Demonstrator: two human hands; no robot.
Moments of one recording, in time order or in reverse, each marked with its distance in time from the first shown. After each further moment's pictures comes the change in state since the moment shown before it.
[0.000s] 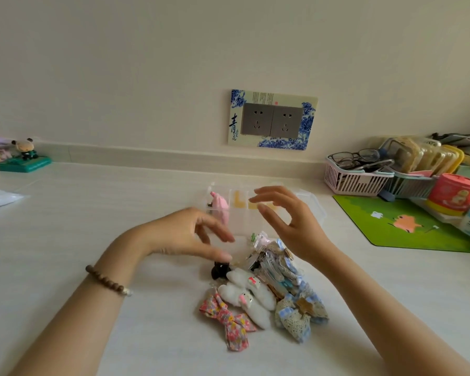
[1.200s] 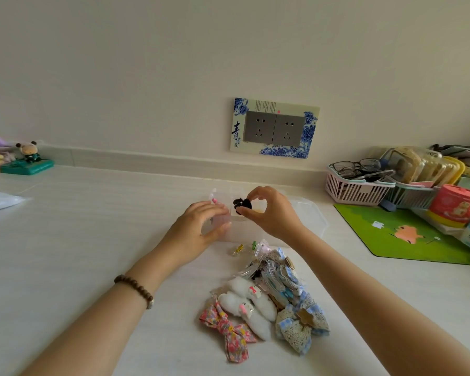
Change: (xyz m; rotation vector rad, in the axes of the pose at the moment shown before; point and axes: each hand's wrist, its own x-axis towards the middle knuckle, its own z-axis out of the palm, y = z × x) left_hand 0.045 -0.047 0.027 0.169 0.575 0.193; right_hand 0.054 0.020 0.026 -0.209 -0.035 0.189
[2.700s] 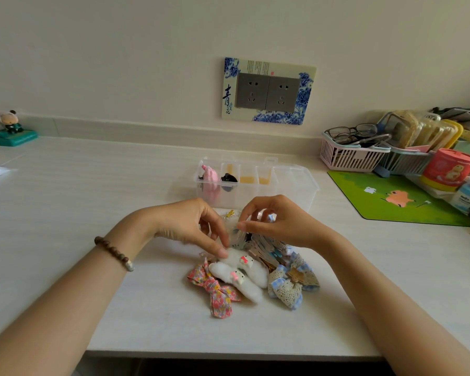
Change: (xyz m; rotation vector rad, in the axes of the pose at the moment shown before) left_hand -0.018 0.052 -0.023 -0.224 -0.791 -0.235; right_hand -0.077 0.000 -0.025 0.318 -0.382 -0.102
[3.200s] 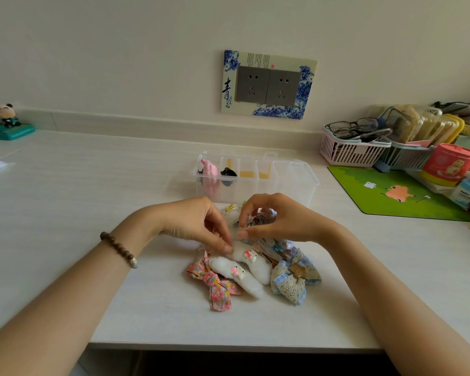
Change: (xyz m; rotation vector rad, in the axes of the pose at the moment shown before) left_hand 0.005 0.004 0.008 0.019 -0.007 0.015; right_hand -0.002 -0.001 -0.004 -0.008 -0.128 0.046
